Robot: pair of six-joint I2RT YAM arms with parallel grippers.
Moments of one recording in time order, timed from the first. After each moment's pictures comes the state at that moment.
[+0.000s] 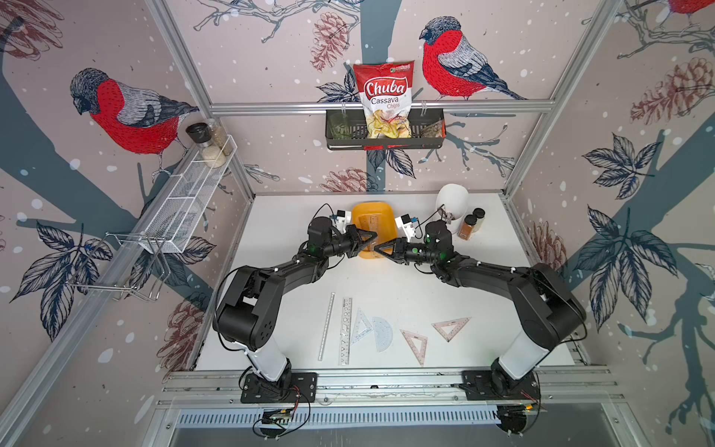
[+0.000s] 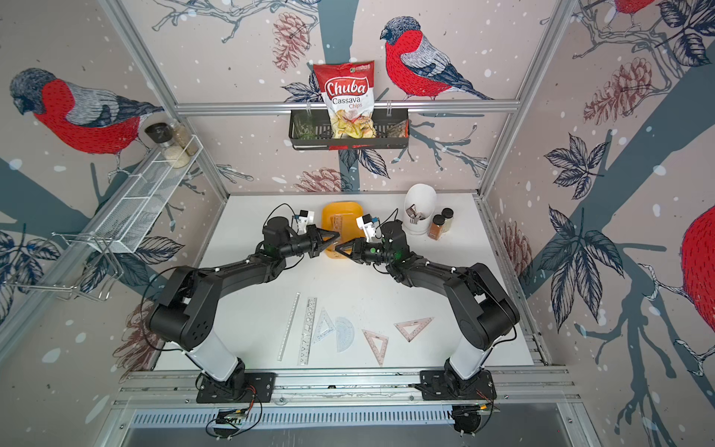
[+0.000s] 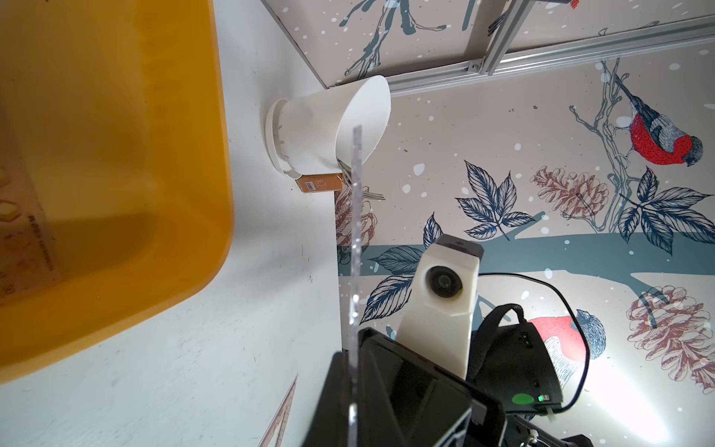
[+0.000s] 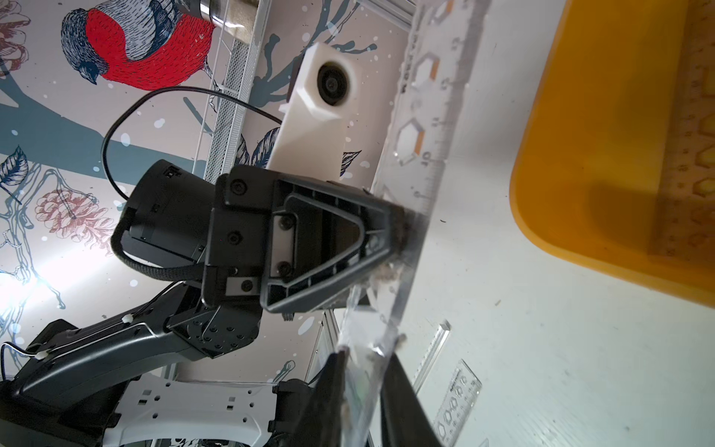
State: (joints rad) left arm -0.36 1.69 0.87 0.60 0.79 -1.23; right arm 0.60 1.69 0.89 0.54 -0.78 0.96
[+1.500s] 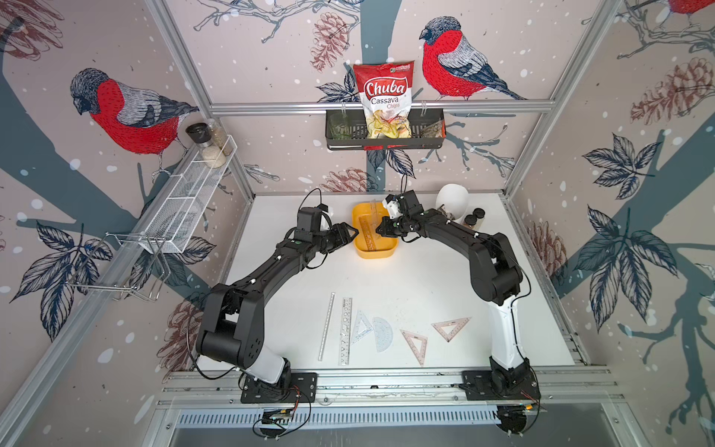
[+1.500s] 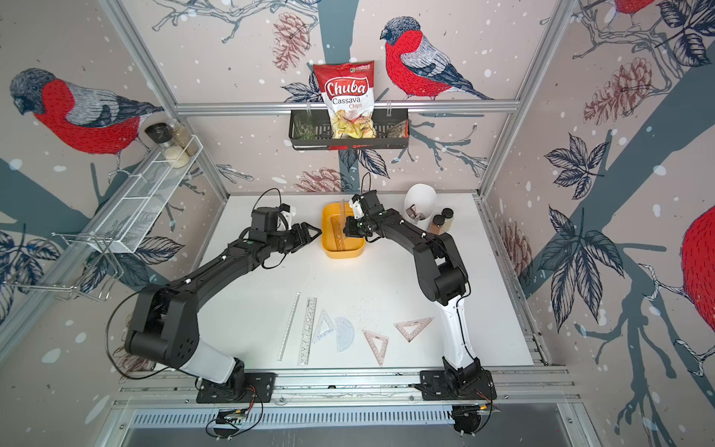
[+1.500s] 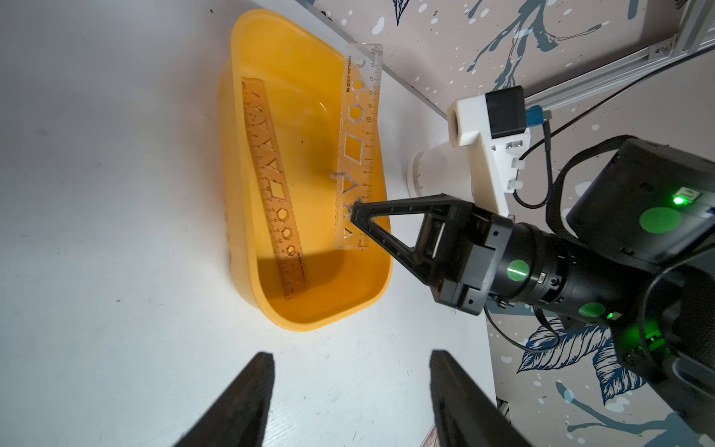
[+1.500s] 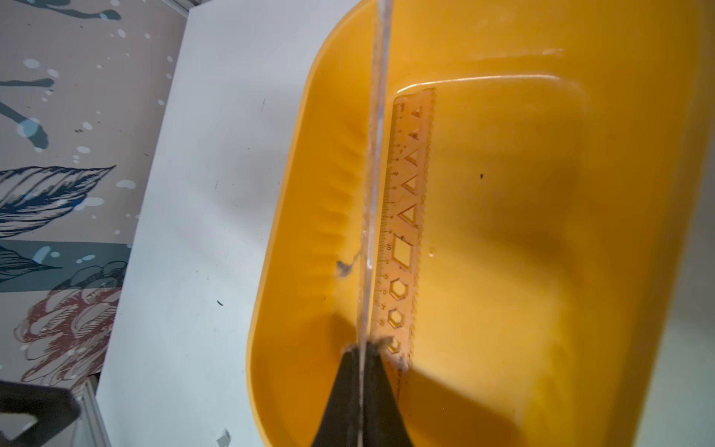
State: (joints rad) left arm -0.26 1.55 1.02 -0.12 0.51 -0.68; right arm 0.56 2.20 1.74 -0.40 -0.39 0.39
